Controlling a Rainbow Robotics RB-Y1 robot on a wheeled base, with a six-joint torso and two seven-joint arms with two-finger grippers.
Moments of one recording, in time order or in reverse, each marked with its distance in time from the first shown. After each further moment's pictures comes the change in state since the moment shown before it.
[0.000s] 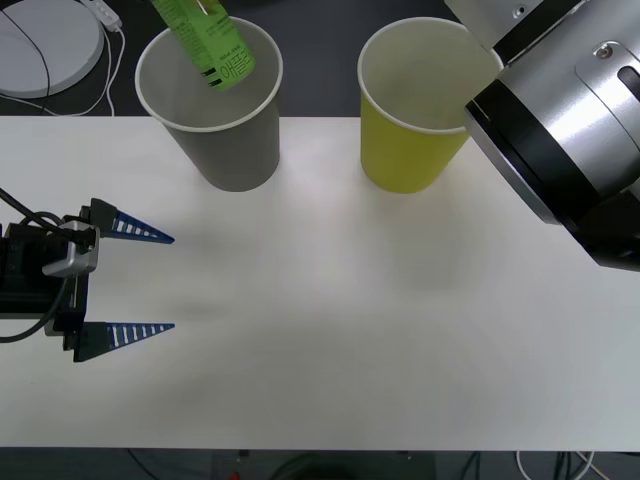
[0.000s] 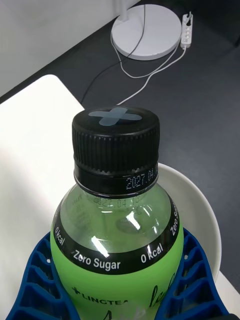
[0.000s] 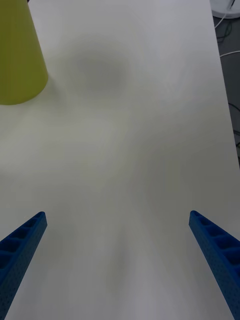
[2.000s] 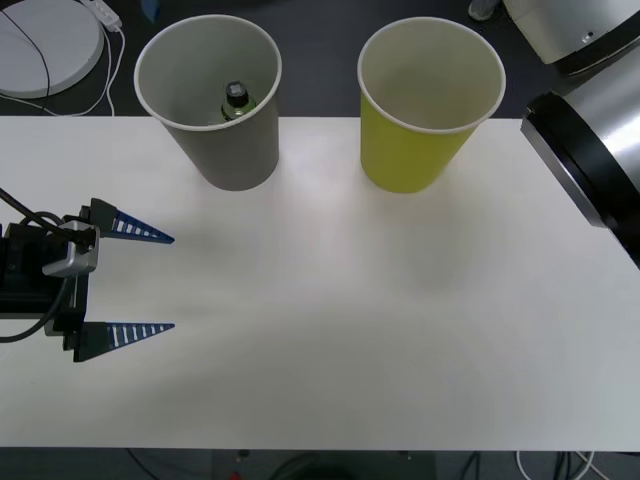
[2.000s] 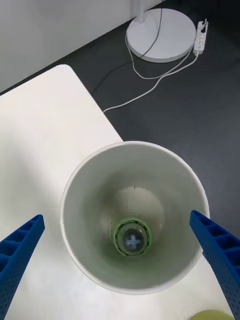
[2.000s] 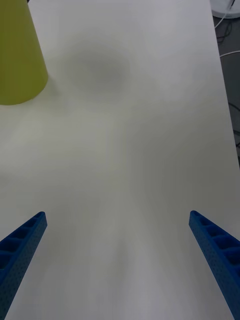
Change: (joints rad) right arm 0.139 -0.140 0.000 -0.314 -0.075 -0.115 0.029; left arm 0.000 0.000 0.000 0.000 0.000 0.000 0.000
